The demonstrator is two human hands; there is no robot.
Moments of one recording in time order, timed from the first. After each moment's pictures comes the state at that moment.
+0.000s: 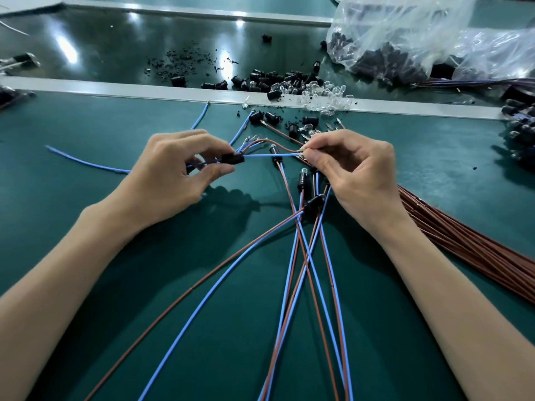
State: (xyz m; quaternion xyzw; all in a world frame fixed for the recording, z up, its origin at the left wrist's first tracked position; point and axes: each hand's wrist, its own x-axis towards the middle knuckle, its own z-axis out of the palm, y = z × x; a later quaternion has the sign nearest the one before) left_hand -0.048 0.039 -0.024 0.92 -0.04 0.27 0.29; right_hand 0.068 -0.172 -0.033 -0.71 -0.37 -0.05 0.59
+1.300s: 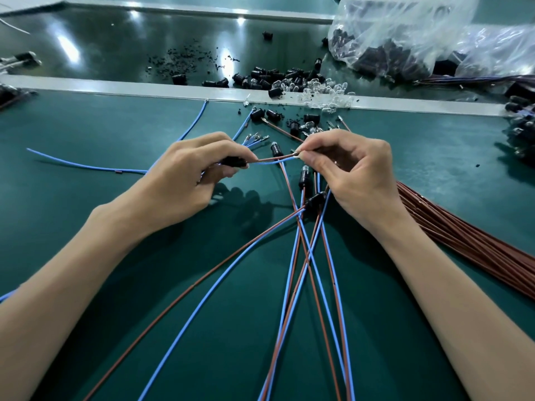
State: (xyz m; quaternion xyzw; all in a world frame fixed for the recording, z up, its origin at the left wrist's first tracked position) left_hand -0.047 0.036 -0.029 0.93 -0.11 0.22 0.29; right_hand 0.068 -0.171 -0.035 -0.71 -0.39 -0.04 0.58
